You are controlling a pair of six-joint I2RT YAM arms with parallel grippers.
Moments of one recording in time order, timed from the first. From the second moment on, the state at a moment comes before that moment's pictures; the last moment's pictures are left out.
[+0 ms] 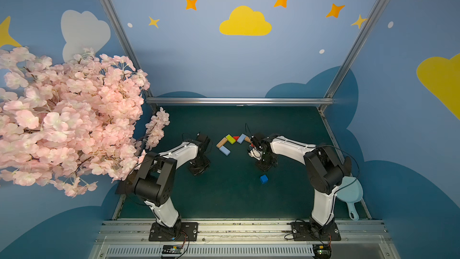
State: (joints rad) left arm -0.30 1.72 1.00 -0.82 0.00 -1.10; right arm 0.66 1.94 1.31 -0.94 0.04 -0.20
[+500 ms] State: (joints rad) left arm -0.63 1.77 1.07 -0.81 -0.02 -1.27; right arm 0.57 1.83 1.23 -0.90 0.05 -0.10
